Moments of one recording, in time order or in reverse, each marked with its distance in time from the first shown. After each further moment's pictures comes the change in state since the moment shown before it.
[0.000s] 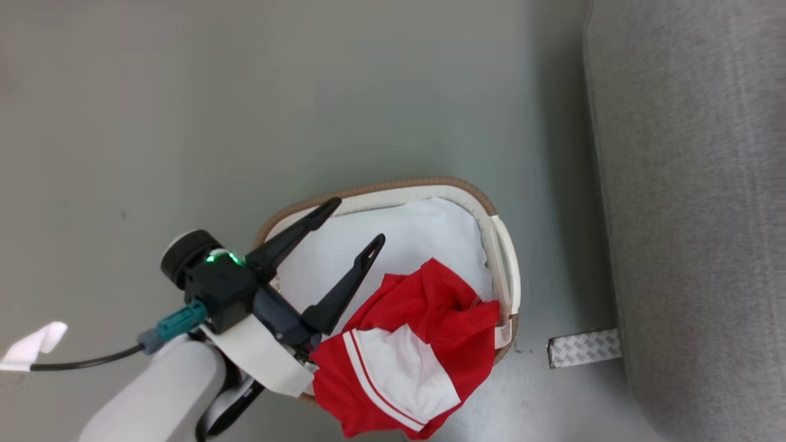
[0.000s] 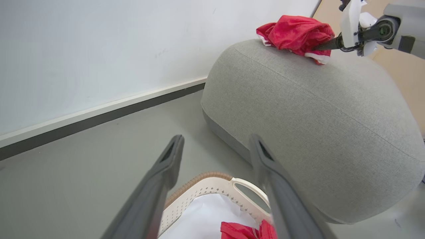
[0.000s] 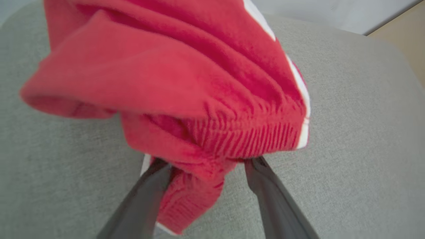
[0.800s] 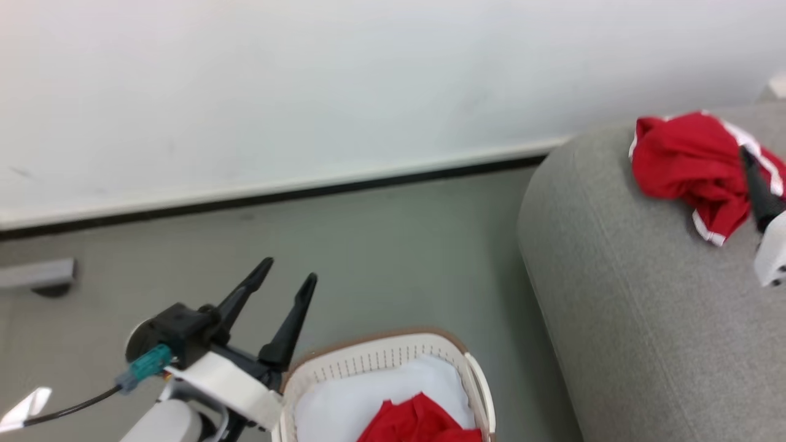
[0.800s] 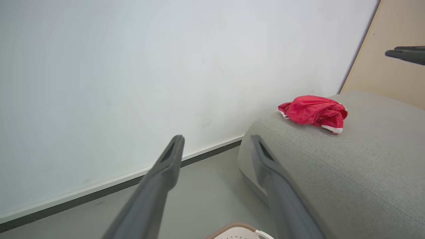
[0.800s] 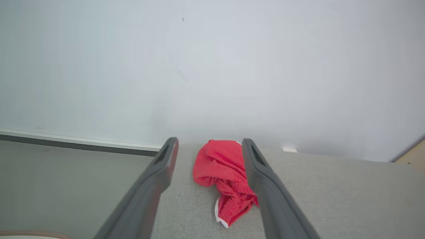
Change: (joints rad) left arm 0.222 -0.105 0.178 0.157 -0.024 0.093 -0.001; right arm 0.322 -0.096 0.456 -0.219 0.412 0.000 -0.211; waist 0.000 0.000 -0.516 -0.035
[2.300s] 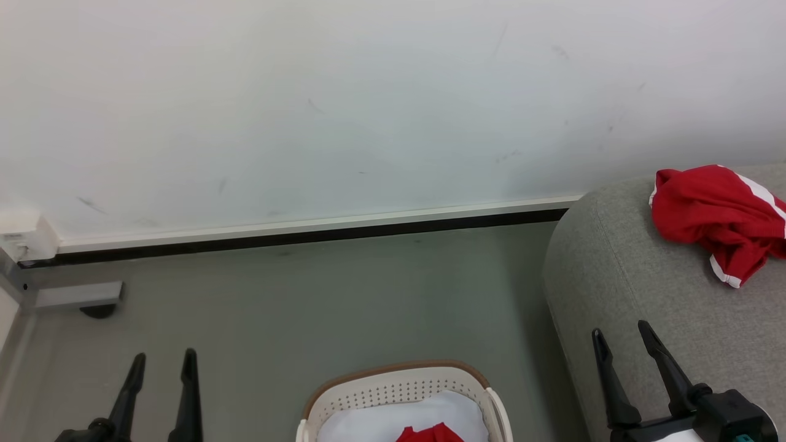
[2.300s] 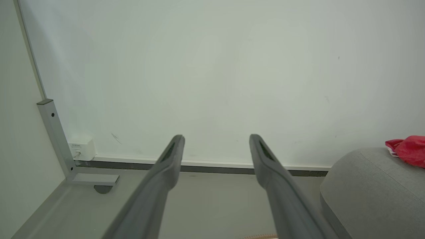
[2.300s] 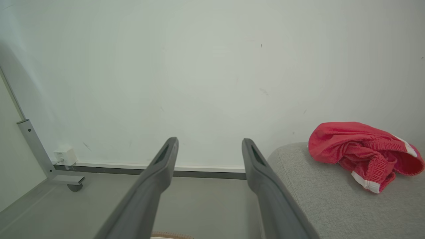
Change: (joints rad) left arm 0.420 -0.331 0.651 -0.092 0.338 -0.075 0.000; right arm 0.565 0.343 0.056 -0.152 -0.067 0.000 -0.575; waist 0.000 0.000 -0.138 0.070
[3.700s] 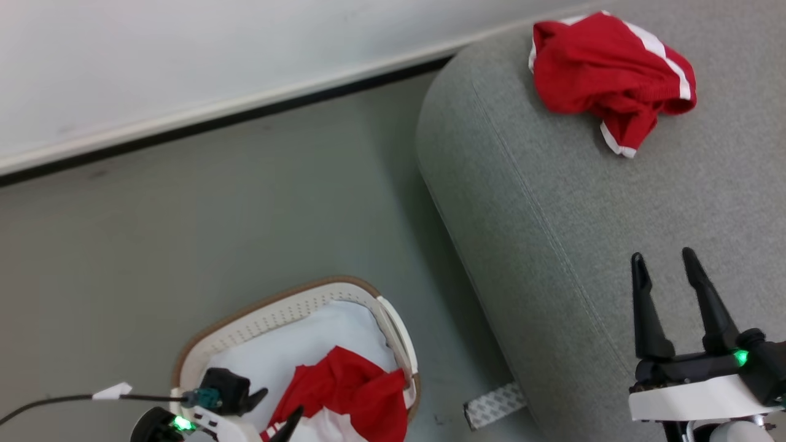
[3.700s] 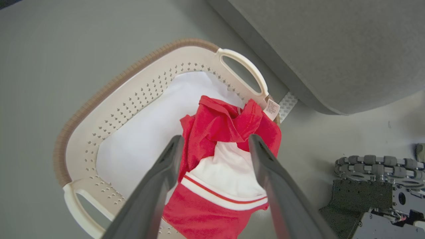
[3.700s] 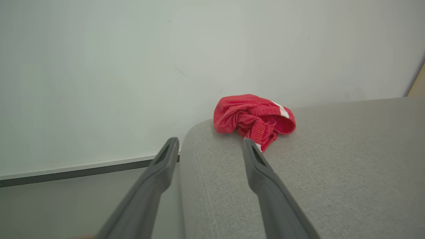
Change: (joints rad) left arm -0.379 0.331 -0.767 0.452 -0.347 -0.027 0.230; right arm -0.106 0.034 -0.091 -0.087 -0.008 0.000 -0.001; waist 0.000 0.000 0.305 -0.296
